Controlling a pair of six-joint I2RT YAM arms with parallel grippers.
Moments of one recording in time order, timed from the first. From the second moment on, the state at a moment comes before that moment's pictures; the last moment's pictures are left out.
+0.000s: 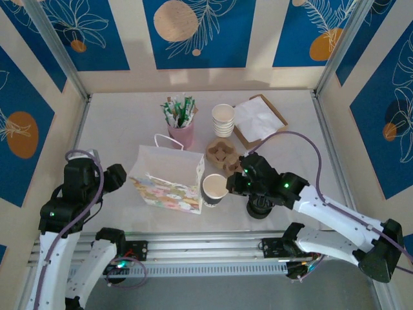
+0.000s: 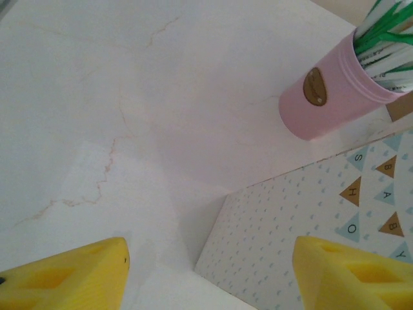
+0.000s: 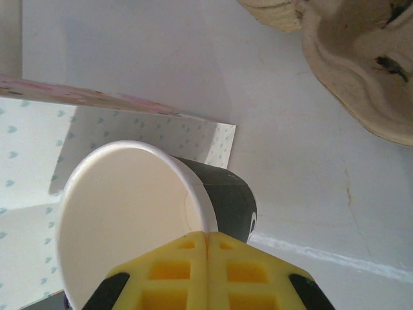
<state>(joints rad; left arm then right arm) -0.17 0.60 1.00 -1.13 -0.09 -0.54 0.85 0.98 0.79 -0.64 -0.06 0.95</state>
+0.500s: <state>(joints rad) -0.17 0.57 1.01 -1.18 -0.22 -0.52 0.87 1.06 0.84 -0.71 0.01 0.85</state>
